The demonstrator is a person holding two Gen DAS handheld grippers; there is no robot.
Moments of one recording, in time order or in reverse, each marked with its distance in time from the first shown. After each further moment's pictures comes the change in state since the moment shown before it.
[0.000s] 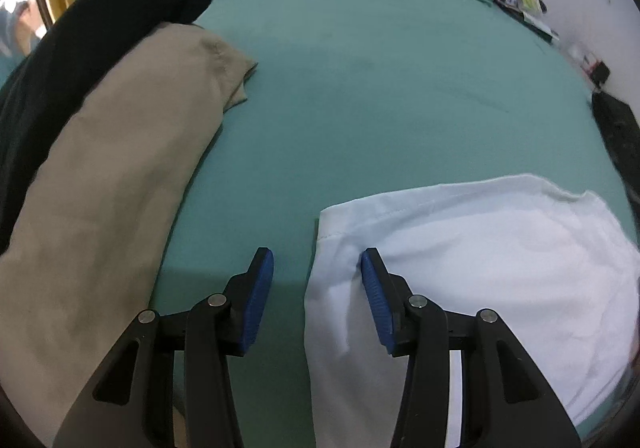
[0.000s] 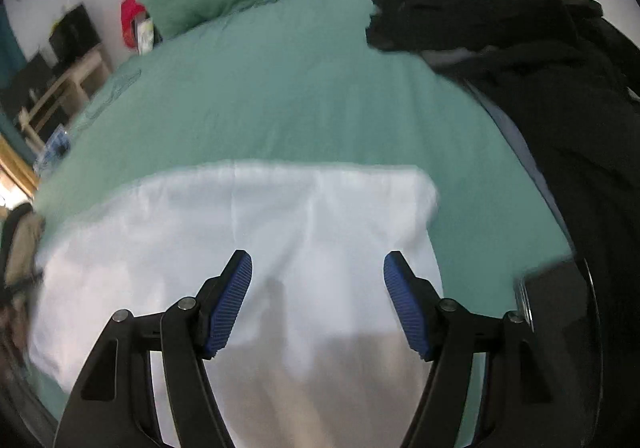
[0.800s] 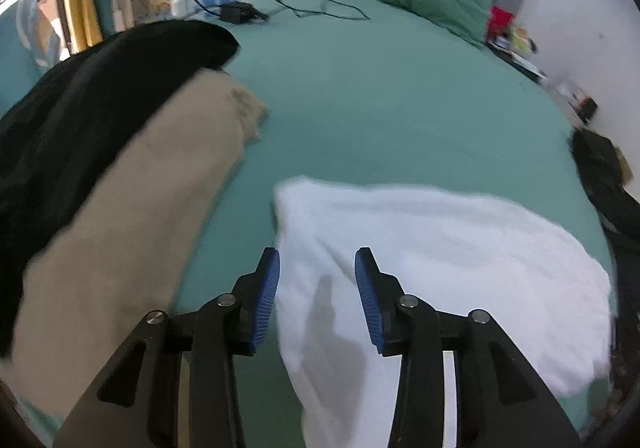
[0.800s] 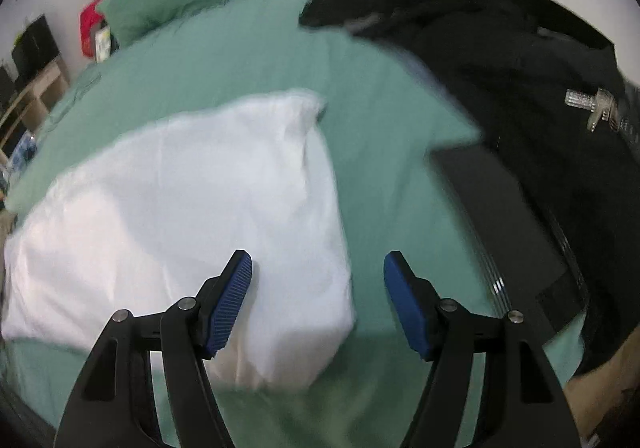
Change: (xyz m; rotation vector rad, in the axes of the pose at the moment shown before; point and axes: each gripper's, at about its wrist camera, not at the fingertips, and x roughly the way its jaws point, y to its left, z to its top) left arm -0.051 -0.006 -0.007 -0.051 -0.112 -0.067; right arm -0.042 -0.017 -0.088 0.103 0.011 -0.165
